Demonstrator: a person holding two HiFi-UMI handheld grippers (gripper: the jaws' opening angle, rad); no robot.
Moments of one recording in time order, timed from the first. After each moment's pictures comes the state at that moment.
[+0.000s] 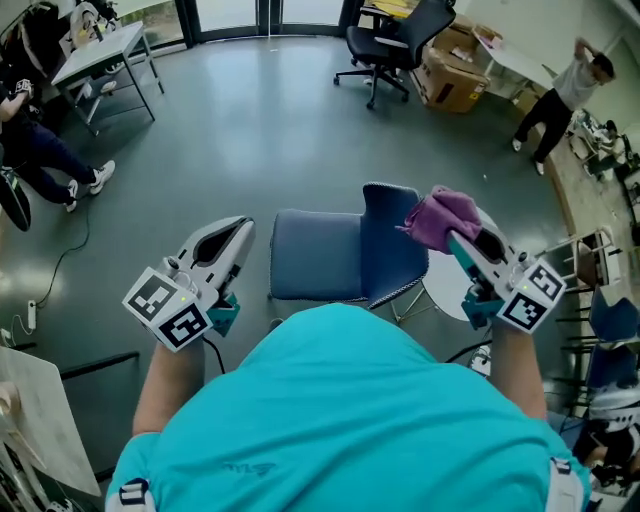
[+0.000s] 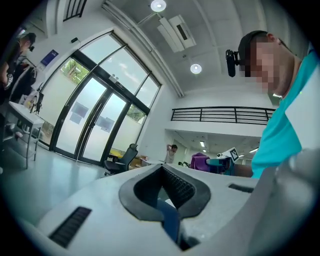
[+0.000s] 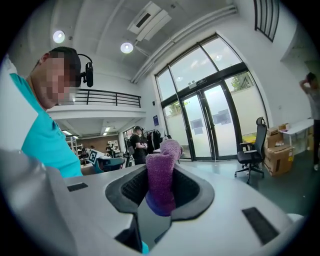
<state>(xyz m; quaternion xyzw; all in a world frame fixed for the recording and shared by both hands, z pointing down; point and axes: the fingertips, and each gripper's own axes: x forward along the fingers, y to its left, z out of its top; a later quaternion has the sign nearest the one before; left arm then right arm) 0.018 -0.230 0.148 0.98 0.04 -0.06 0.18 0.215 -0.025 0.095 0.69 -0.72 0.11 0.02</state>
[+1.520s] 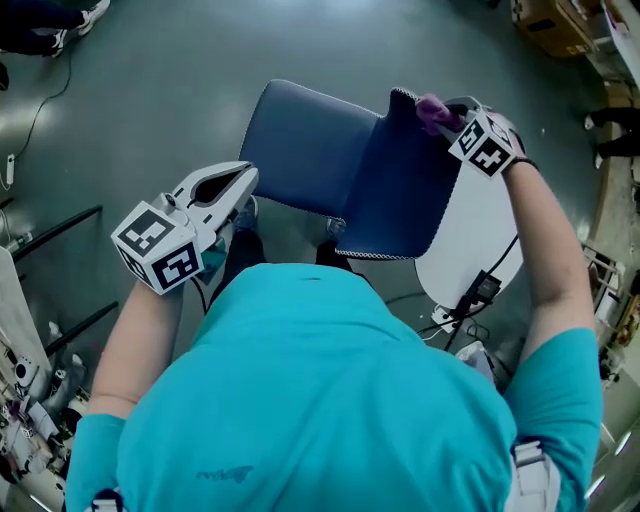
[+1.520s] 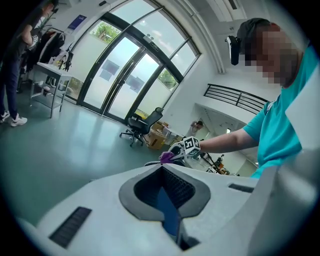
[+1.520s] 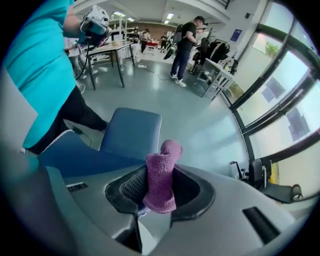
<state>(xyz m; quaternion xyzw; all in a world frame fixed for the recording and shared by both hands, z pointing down) 0.065 0.049 0.155 0.93 -0.10 0.16 0.32 0.408 0.078 0.296 0.31 -0.71 0.12 0.62</state>
